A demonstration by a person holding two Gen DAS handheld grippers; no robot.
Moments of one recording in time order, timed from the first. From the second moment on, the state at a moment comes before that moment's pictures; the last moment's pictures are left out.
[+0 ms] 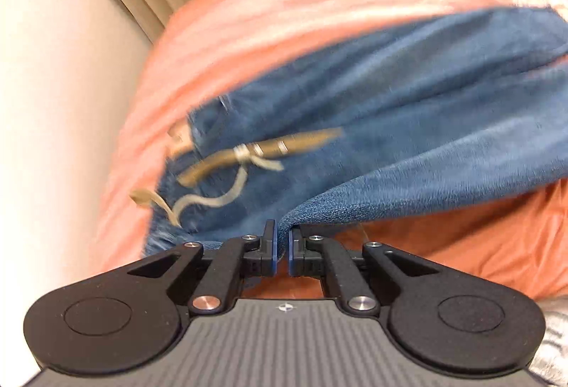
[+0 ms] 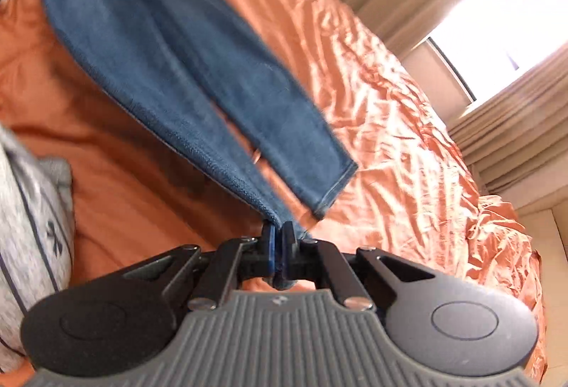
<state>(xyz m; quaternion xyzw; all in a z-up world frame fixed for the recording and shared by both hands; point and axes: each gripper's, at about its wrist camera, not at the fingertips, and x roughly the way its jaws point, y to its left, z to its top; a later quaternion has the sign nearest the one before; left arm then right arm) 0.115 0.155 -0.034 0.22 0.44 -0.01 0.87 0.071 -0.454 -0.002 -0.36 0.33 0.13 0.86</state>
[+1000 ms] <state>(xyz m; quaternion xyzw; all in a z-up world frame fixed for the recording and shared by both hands) 0.397 0.122 -0.087 0.32 0.48 -0.03 0.82 0.421 -0.441 -0.106 -0.32 0.48 0.04 0.82</state>
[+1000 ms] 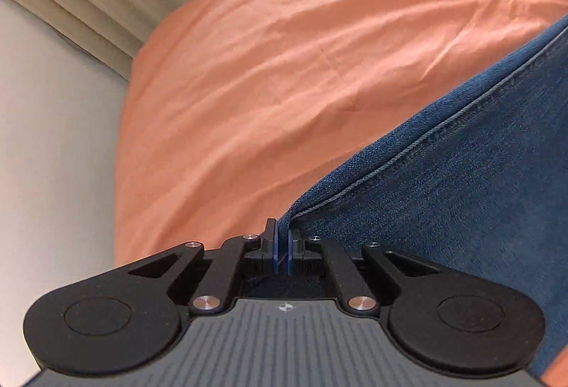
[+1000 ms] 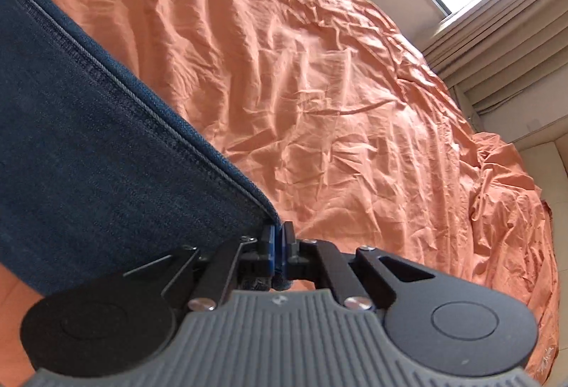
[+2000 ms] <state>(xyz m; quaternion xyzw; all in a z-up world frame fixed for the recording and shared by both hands) 0.426 0.132 -0.117 0.27 0.47 0.03 0.84 0.443 -0.434 -0.146 -0.30 0.52 0.01 0.80</state>
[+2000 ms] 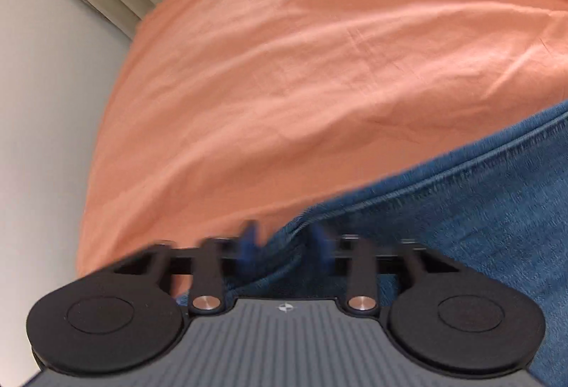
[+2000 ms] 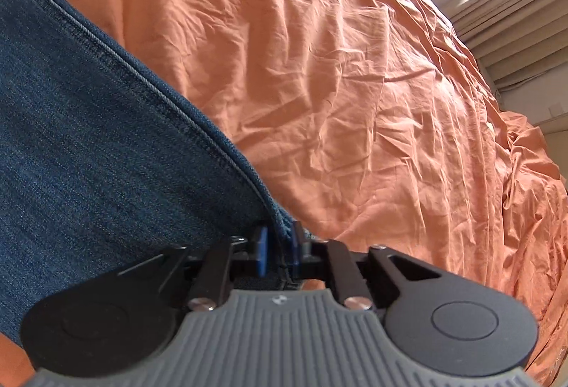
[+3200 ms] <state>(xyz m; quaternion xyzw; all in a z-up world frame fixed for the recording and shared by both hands) 0.337 0.381 -0.109 -0.14 0.46 0.07 0.87 0.349 -0.239 -0.149 0.13 0.35 0.13 0.92</state>
